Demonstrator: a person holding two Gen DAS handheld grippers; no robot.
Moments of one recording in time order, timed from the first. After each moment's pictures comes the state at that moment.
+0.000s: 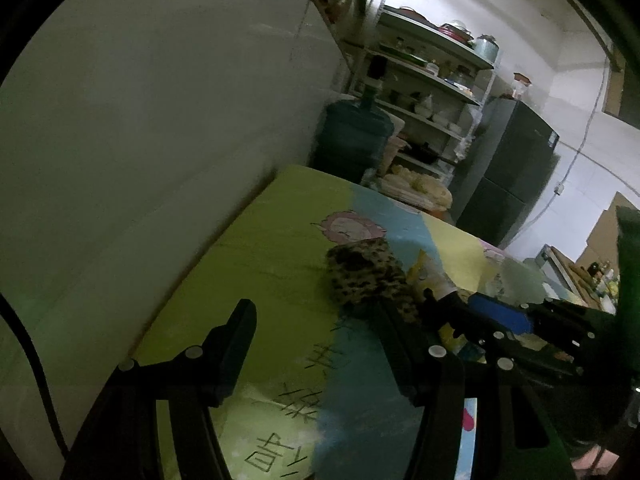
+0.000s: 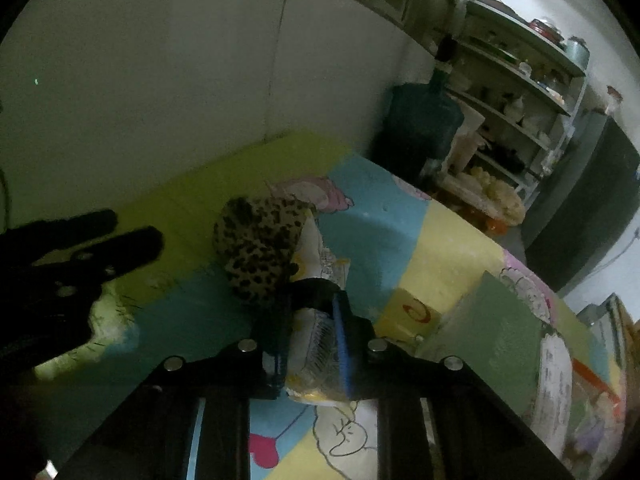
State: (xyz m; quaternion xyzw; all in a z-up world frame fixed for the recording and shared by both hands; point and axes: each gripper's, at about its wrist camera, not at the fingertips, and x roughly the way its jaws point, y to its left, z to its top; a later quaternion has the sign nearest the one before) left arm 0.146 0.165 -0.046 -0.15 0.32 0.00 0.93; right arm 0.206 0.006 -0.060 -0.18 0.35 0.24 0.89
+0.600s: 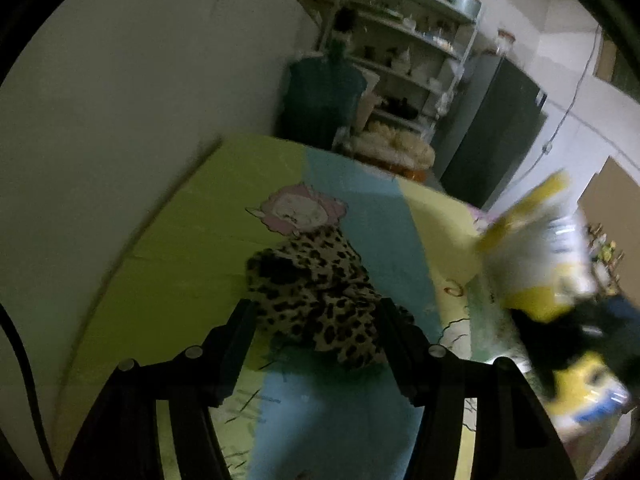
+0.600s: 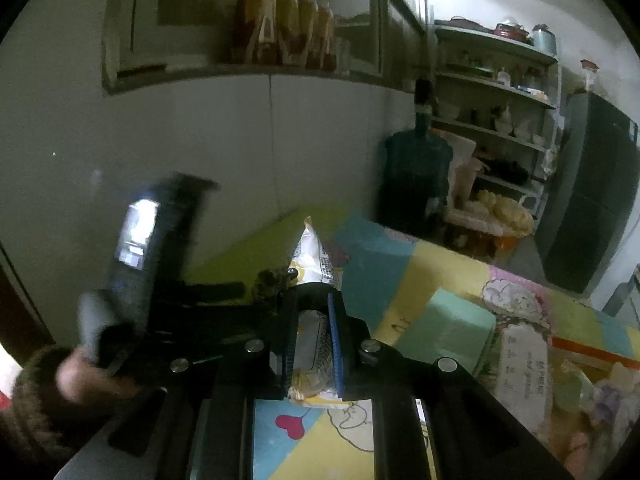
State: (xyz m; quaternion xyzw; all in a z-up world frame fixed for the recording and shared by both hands) left arm 0.219 0.120 -0.060 -0.11 0.40 -0.04 0.91; right arm 0.157 -0.053 0.009 -0.07 0.27 0.27 0.92
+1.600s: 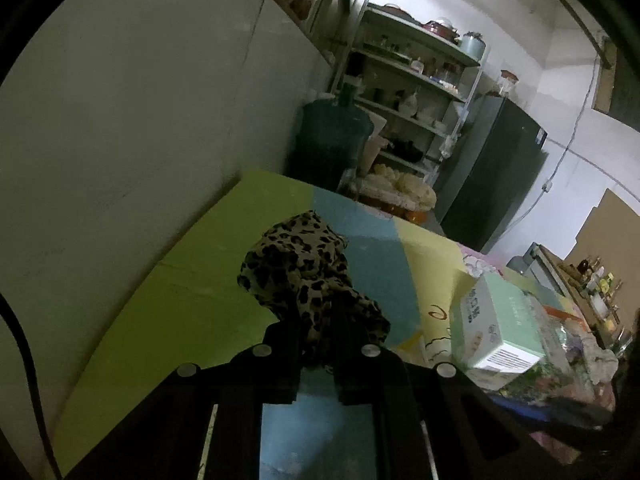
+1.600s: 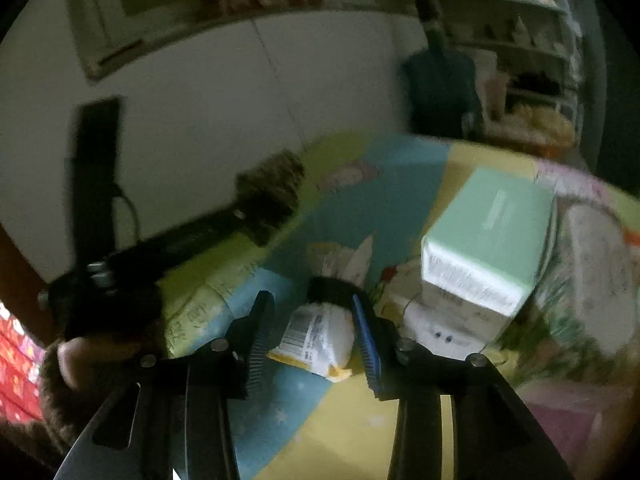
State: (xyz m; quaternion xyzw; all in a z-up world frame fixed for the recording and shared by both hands) left arm 0.178 0.136 -0.034 -0.15 0.32 -0.02 0.94; right arm 0.176 -0.066 -0.056 0.03 0.40 0.33 0.86
